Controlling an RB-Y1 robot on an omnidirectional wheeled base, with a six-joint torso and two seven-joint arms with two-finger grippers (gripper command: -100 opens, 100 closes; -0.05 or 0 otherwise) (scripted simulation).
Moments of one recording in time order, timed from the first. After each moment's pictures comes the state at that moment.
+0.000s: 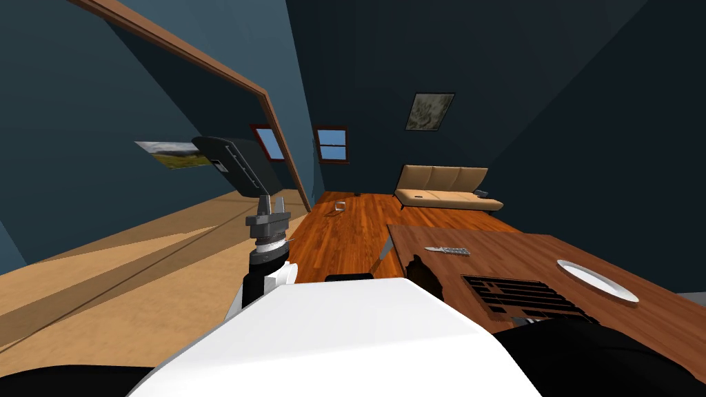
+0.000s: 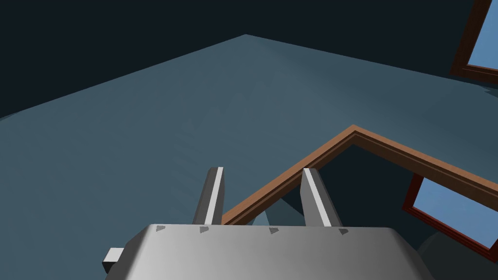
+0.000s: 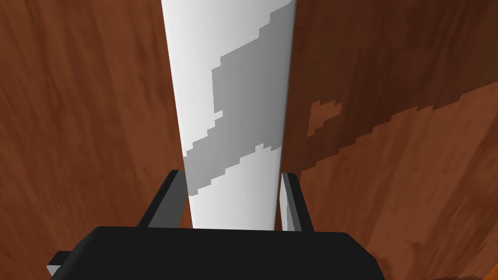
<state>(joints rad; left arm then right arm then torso) 0.51 0.01 -0.04 -2.35 -0.04 -0.59 0.10 0.51 -1.21 1.01 -0.89 0.10 -0.41 0.15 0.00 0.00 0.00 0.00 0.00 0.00</state>
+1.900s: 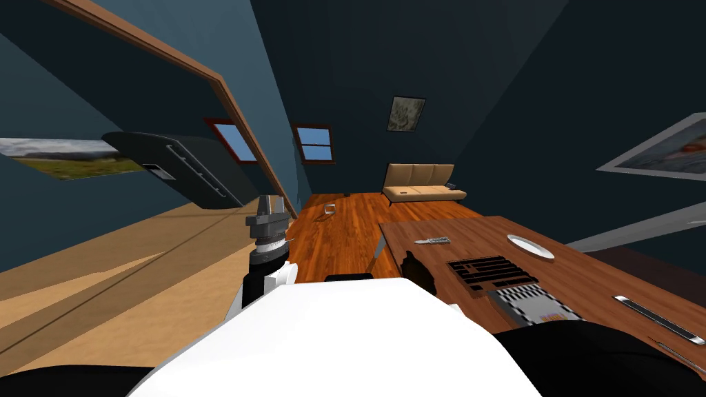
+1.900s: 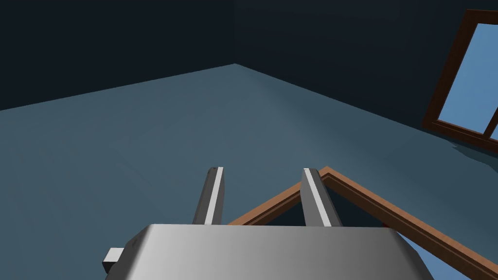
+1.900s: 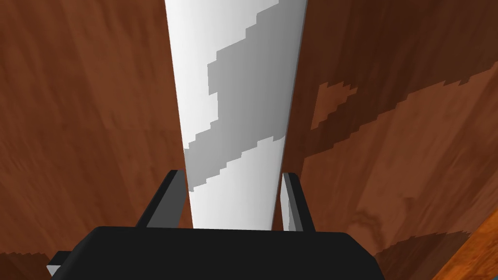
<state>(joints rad) 0.51 0.01 -0.04 -2.35 -0.04 -0.59 0.10 0.45 -1.16 0.75 -0.81 0.53 -0.56 0.02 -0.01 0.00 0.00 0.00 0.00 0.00</state>
